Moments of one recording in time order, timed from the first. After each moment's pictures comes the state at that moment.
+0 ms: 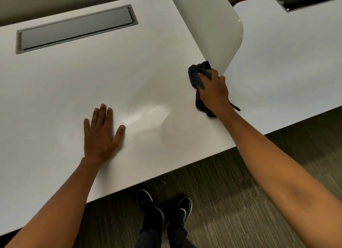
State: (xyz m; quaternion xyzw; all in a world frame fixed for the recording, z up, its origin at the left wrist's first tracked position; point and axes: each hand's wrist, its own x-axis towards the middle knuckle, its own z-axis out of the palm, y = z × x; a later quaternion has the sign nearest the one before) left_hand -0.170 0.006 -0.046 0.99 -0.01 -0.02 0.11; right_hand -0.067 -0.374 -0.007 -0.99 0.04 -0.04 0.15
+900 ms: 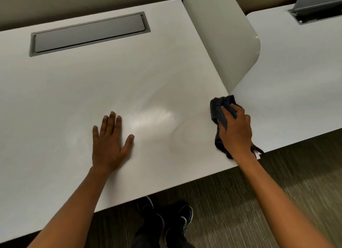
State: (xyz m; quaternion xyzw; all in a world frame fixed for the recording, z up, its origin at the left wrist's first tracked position) left_hand -0.172 0.002 -0.041 0.99 -0.01 -0.02 0.11; right_hand -0.152 -0.386 -0.013 -0.98 0.07 -0.09 0.15
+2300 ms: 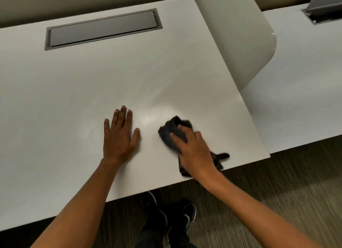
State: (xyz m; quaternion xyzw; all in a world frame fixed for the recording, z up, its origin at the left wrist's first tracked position) left_hand -0.171 0.004 -0.039 0.99 0.00 -0.03 0.13; right_hand -0.210 -0.251 -0.008 -0.97 -0.16 0.00 0.20
